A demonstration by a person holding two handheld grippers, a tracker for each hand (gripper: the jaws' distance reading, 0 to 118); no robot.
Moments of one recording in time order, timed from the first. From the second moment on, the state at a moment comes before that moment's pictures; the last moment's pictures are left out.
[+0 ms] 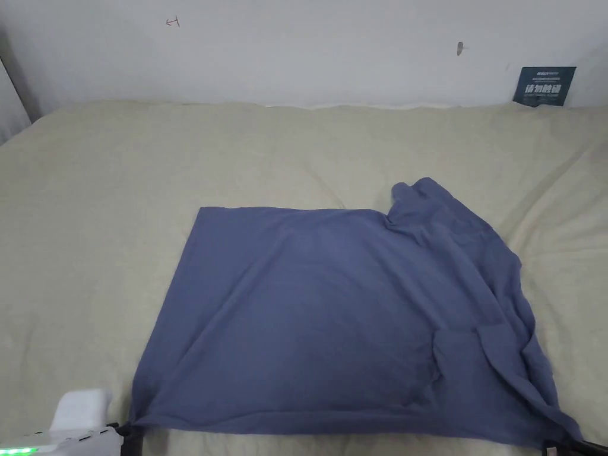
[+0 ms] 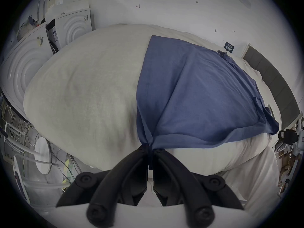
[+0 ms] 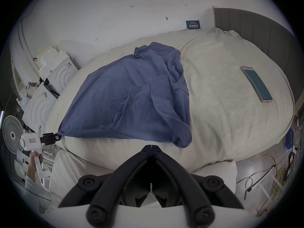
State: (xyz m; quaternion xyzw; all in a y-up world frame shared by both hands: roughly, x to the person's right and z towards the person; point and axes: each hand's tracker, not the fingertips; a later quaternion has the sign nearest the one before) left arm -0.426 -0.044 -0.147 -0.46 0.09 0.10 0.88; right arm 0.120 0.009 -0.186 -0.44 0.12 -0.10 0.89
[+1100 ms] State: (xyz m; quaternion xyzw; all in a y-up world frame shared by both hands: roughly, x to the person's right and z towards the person) left arm -0.417 -0.018 -0.148 -0.46 0.11 0.10 0.87; right arm 0.133 -0.004 -0.226 -0.44 0.08 -0.01 0.89
